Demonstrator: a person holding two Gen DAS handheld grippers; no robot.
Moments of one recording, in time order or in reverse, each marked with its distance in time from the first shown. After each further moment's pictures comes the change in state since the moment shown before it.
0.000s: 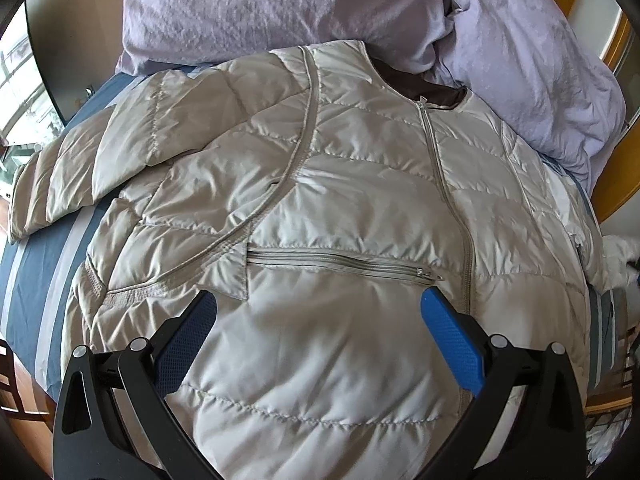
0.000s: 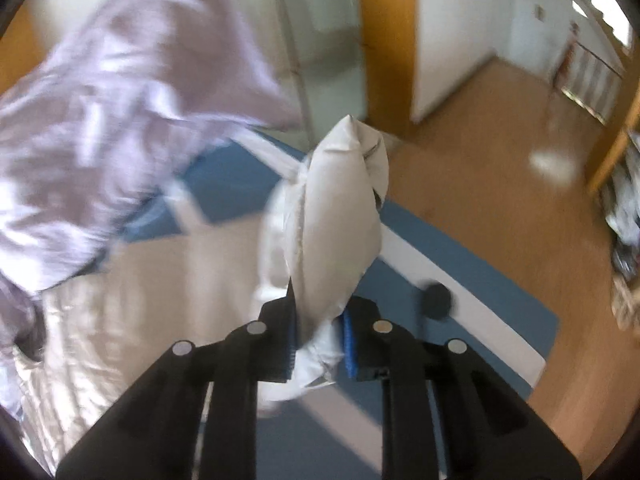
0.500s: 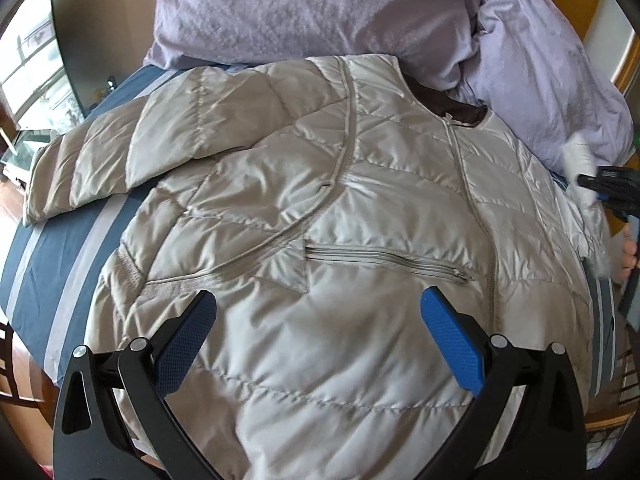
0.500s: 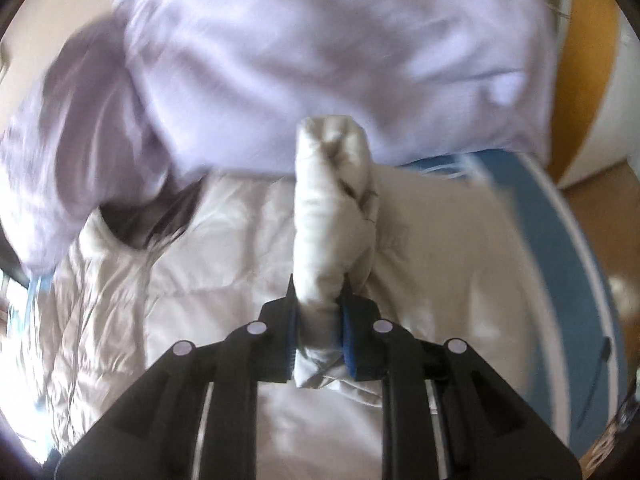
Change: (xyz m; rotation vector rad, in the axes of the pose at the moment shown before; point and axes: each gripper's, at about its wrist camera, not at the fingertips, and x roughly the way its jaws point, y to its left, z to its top) left arm -0.013 0.034 -0.005 -0.062 -0.030 0.028; right arm -0.011 0.261 -0.087 -0.494 0.118 0.283
